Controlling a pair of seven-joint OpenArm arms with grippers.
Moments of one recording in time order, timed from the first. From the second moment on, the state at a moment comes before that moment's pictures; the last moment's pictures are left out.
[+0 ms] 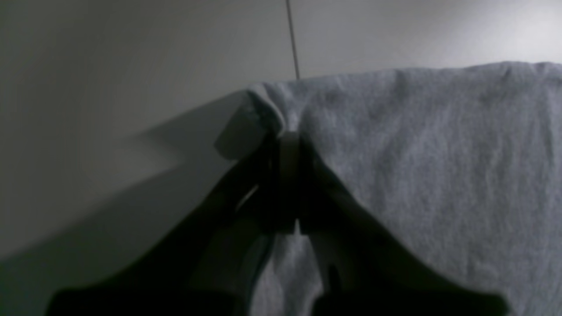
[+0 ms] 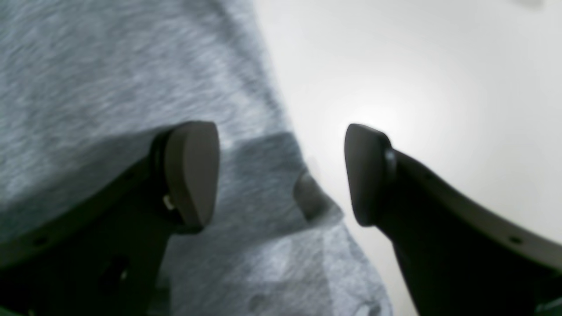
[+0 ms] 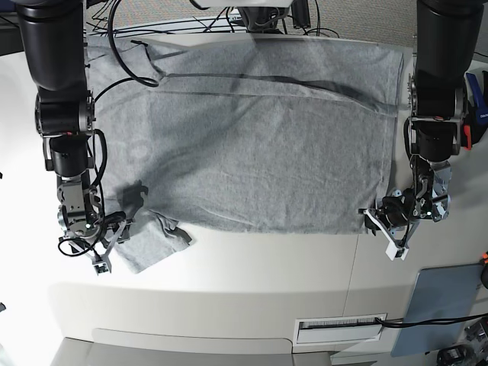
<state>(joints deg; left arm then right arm) -37.0 -20.3 6.7 28.9 -24.3 -28.1 32.3 43.5 20.0 -10.4 24.0 -4.0 14.5 -21.1</state>
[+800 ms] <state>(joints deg) -36.1 -20.3 6.6 29.0 -25.0 -30.0 31.2 40.4 21.6 -10.3 24.8 -0.7 14.1 -20.9</state>
